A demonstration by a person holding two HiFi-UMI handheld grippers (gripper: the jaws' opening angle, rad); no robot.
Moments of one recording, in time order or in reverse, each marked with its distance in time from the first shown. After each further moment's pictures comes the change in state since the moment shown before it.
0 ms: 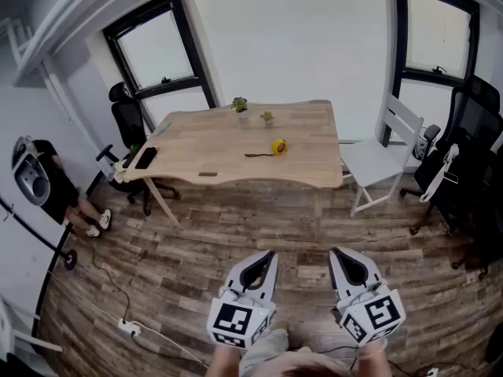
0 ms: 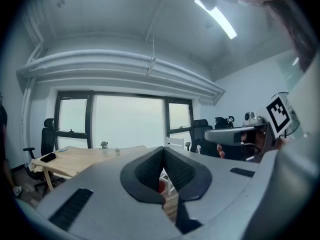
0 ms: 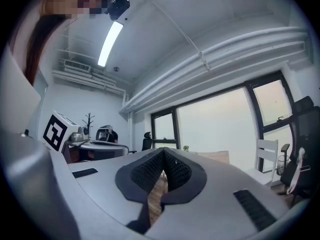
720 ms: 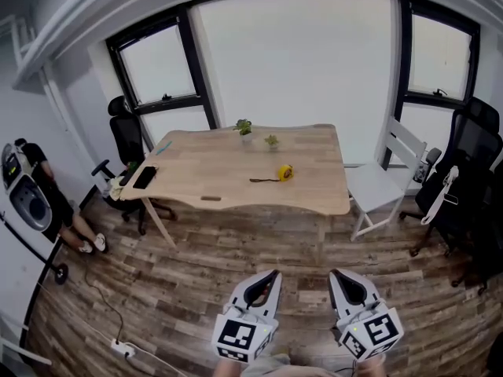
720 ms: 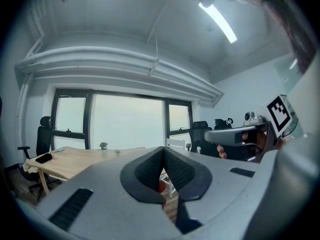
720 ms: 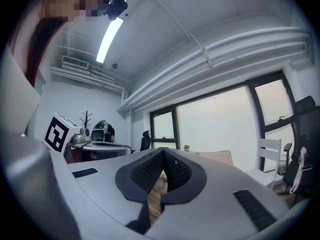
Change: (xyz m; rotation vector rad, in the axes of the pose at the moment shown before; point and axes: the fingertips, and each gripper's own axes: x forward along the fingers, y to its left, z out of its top) left arm 0.014 0.060 -0.012 -0.005 -0.015 -0.036; right arm 0.056 0.022 -0.013 -0.002 0.011 -0.024
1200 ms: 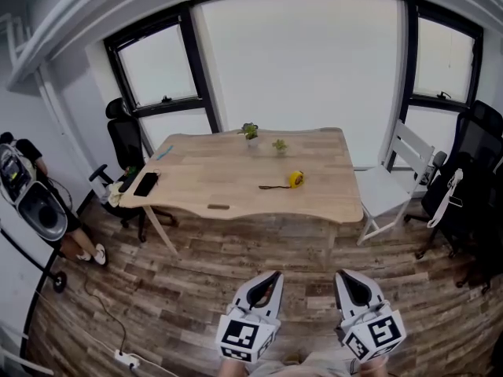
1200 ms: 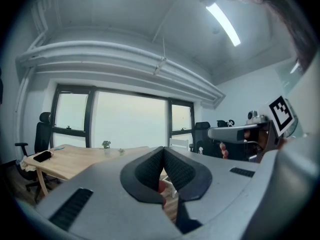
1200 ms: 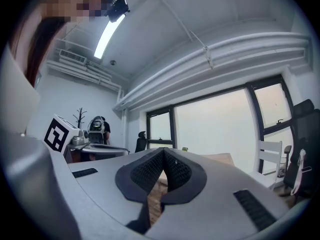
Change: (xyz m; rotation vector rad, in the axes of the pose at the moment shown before) left arm 0.012 0.084 -0.011 -0.025 -0.007 -0.015; right arm 0.070 0.021 -0.005 -0.023 -0.017 -0.057
